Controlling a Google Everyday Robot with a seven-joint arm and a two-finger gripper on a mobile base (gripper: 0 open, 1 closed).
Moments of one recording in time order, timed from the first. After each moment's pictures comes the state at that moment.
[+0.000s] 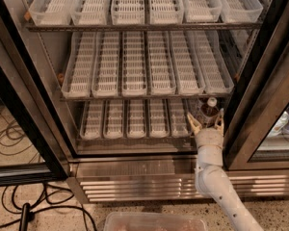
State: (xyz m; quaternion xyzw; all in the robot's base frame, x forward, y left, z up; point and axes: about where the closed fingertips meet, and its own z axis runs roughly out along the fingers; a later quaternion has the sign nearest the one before) arm 0.670 -0.281 0.649 -0.02 0.64 -0.18 0.75
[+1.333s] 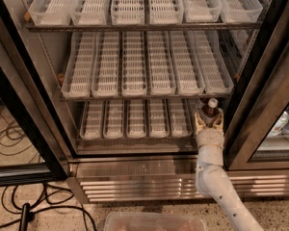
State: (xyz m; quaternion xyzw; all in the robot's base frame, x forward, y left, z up) arm 0.671 -0.284 0.649 -0.02 0.64 -0.19 0.75
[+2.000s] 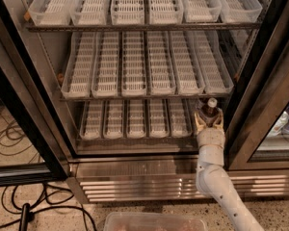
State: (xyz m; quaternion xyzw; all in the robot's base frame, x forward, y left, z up) arm 0.671 -0.284 0.649 -0.02 0.64 -0.19 0.75
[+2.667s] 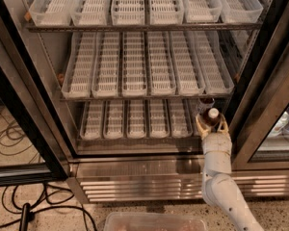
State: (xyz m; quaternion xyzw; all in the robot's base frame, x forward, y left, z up) arm 0.635 -0.289 0.671 0.00 0.63 -0.16 0.76
